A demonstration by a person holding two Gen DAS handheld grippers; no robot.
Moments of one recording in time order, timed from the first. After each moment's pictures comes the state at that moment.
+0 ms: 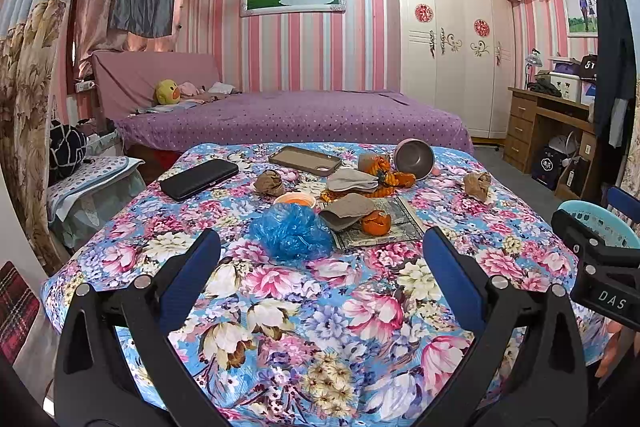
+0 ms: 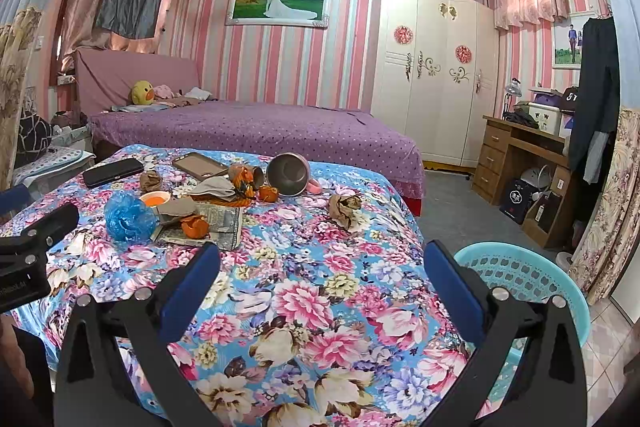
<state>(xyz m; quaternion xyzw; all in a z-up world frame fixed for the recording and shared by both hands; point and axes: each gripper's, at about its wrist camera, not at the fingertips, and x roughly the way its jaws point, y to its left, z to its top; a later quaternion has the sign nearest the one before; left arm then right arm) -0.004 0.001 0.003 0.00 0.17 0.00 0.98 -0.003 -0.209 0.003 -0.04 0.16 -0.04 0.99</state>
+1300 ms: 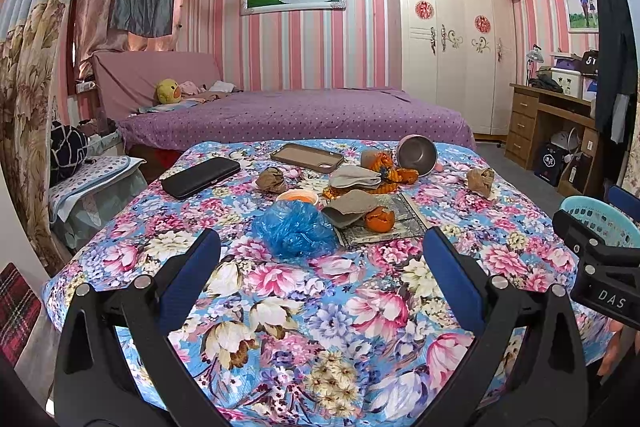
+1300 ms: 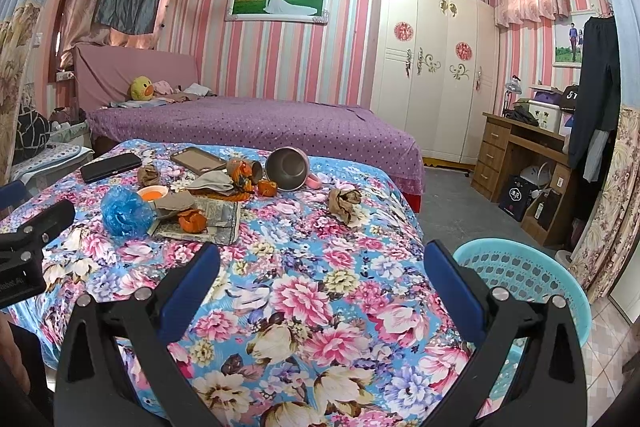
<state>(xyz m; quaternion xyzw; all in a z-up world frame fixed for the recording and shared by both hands) -0.005 0.001 0.001 0.01 0.17 0.00 0.98 0.000 -0.210 -0.009 -0.04 0.16 -0.04 0.98</state>
